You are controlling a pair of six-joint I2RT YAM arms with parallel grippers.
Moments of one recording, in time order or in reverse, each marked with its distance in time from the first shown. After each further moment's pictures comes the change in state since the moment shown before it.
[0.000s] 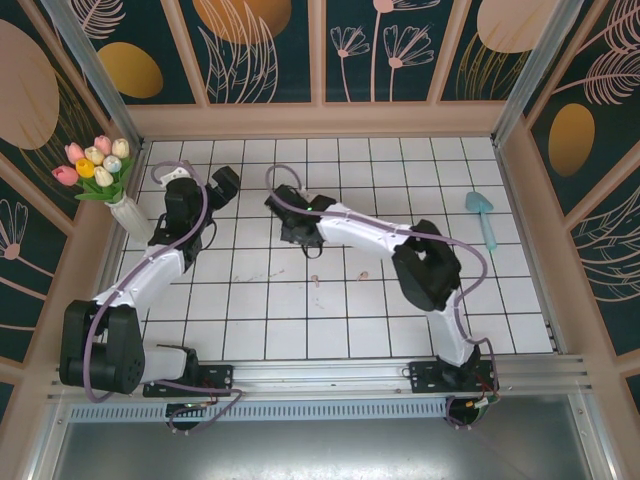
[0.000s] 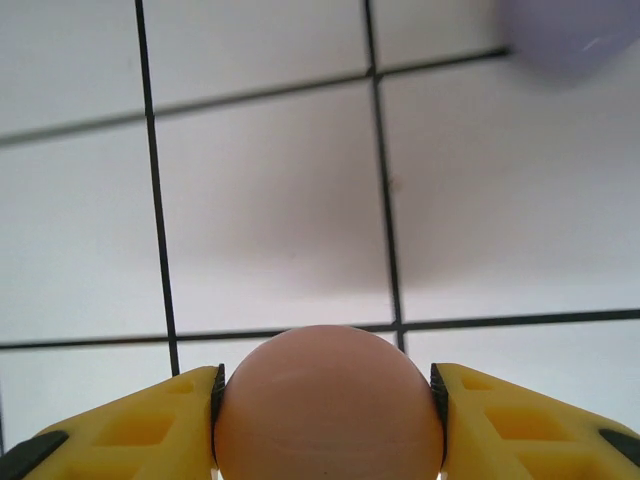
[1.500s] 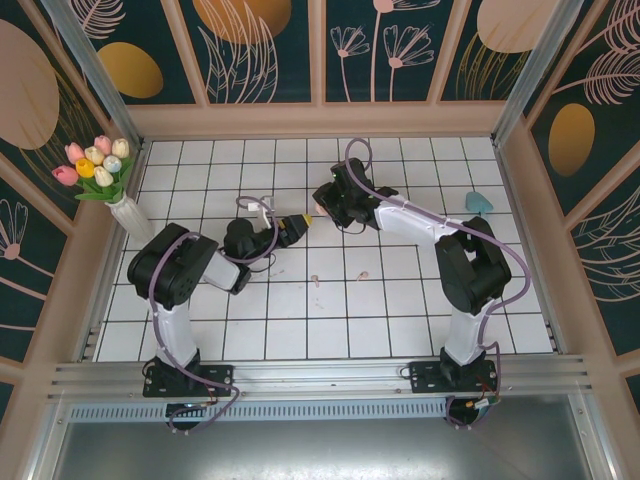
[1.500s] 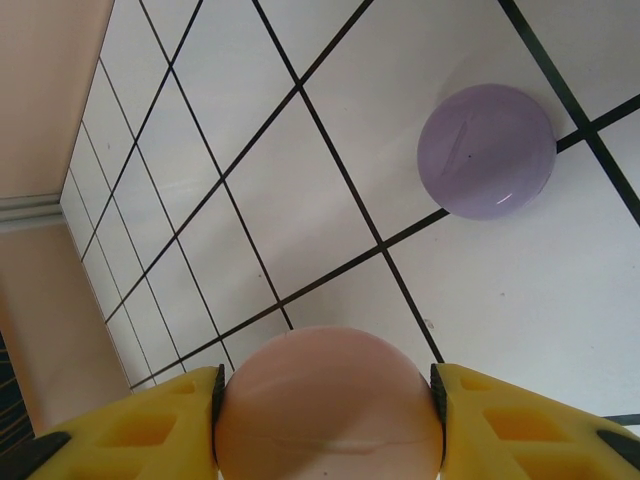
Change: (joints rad) left arm -0.308 0.608 -0.172 1.026 0.473 -0.204; right arm -0.282 -0.207 -0.335 0.459 -0.351 0.332
